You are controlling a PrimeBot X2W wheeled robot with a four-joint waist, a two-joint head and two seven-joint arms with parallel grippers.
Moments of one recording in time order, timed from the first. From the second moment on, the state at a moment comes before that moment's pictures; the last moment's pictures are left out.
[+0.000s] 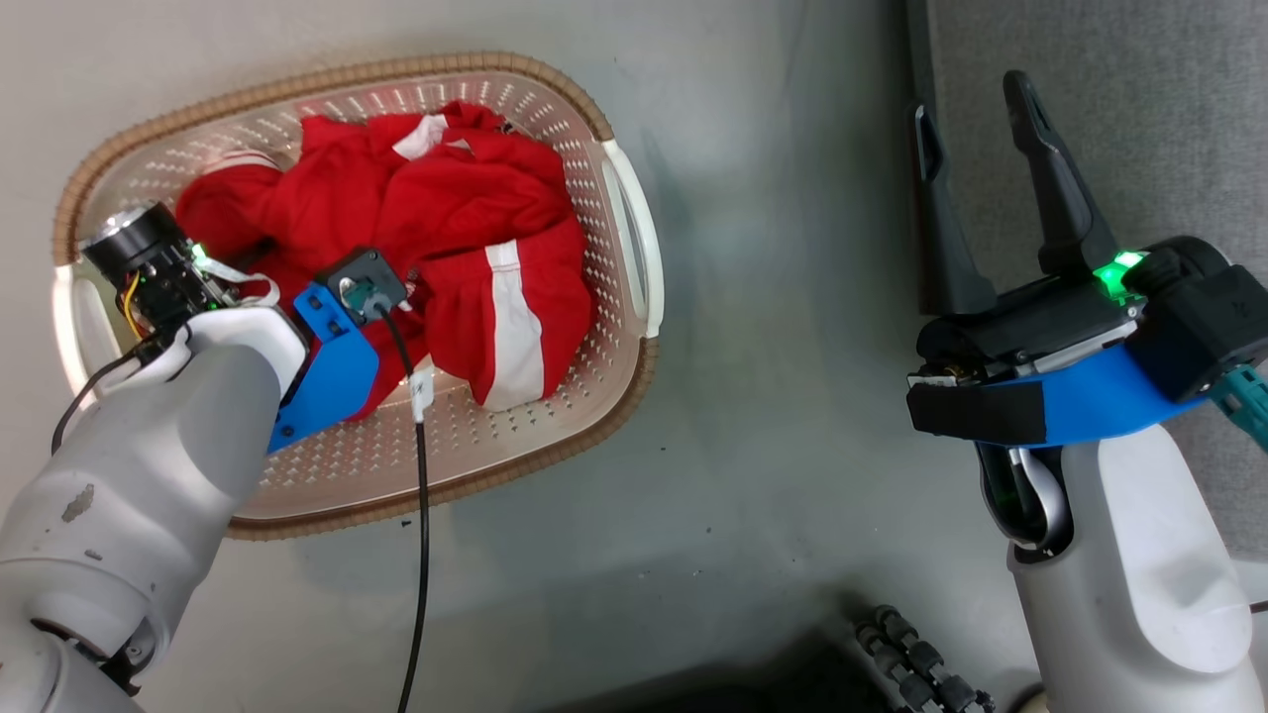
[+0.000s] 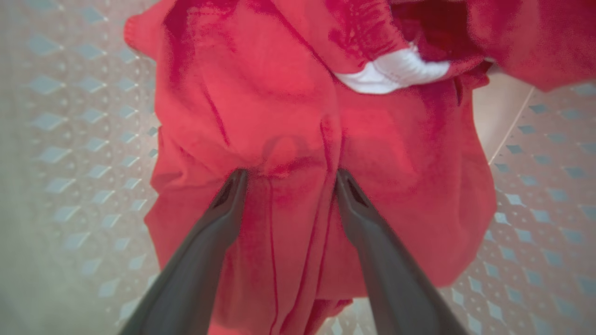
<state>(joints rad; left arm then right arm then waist) -1.09 0.29 -1.21 1.28 -0.16 -0.12 0.07 -0.51 -0.05 0.12 0.06 0.18 0.13 -0.26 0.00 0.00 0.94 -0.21</state>
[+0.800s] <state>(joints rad) -1.14 0.24 -1.23 1.29 -0.18 -0.12 0.19 -0.51 -0.05 0.10 0.01 0.19 0.13 -0.26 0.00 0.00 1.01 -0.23</state>
